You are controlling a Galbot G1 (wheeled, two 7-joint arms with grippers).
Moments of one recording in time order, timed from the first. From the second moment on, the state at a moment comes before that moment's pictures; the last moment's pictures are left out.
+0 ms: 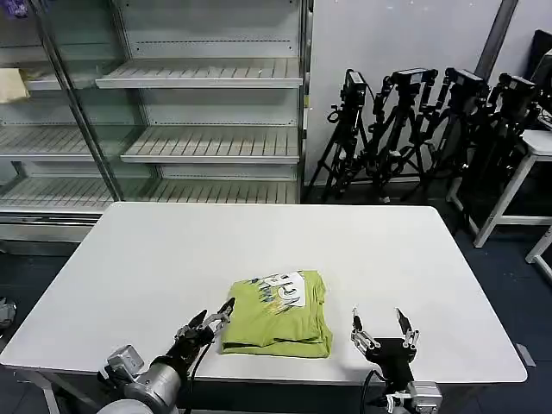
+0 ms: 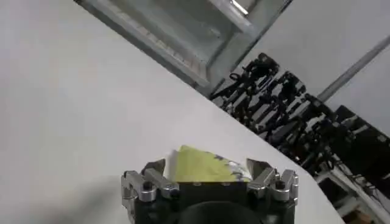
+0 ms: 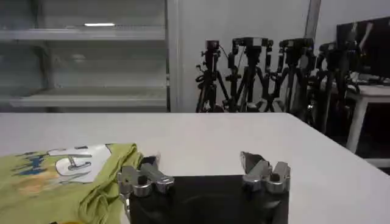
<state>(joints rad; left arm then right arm) 1.50 -1.33 -0.49 -2.24 -0.97 0.51 -0.26 -1.63 1.19 0.31 2.30 0.26 -0.27 0.45</state>
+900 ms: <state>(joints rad) 1.35 -1.45 -0.37 -2.04 -0.89 0.45 -0.27 -1.68 1.20 0.33 2.35 0.24 -0.27 0.45</state>
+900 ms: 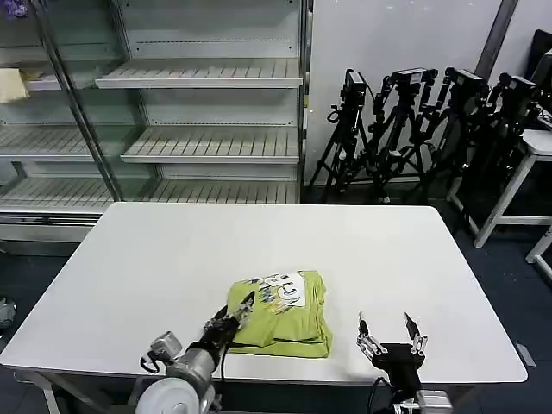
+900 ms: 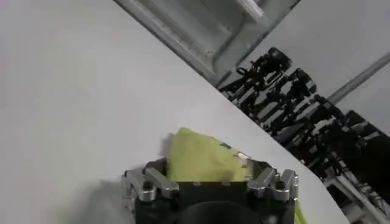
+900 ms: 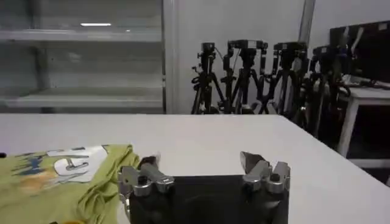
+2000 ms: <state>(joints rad) 1.36 -1.59 -0.36 -1.98 -0.91 0.39 -0.29 -1.71 1.22 0.34 2.38 0.23 -0.27 0.45</state>
